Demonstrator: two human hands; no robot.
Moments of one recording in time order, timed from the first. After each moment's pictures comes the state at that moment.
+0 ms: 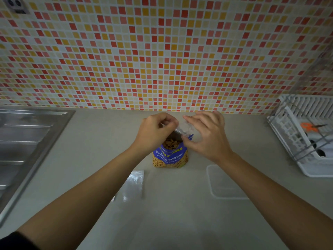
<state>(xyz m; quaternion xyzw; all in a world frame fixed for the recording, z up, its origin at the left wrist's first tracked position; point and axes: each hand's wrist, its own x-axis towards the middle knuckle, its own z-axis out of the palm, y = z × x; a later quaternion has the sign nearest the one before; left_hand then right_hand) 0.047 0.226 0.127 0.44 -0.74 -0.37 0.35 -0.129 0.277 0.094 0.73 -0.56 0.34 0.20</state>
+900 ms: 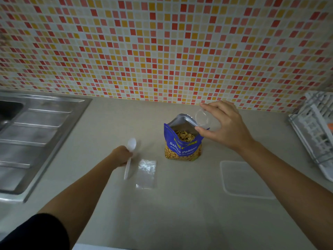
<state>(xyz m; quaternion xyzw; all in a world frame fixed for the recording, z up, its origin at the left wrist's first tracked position) 0.184 0.185 -0.029 0.72 -0.55 -0.42 0.04 -0.136 0.262 0.104 0.78 -0.49 0.37 0.14</state>
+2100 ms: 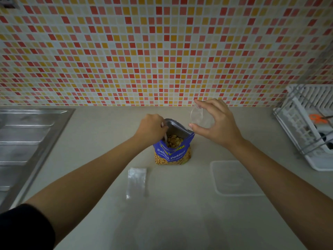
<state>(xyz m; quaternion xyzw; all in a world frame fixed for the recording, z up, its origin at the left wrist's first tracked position) 0.041 0.185 0.106 0.52 -0.83 -0.18 0.09 -0.158 0.256 0.098 0.73 -0.55 0.40 0.06</state>
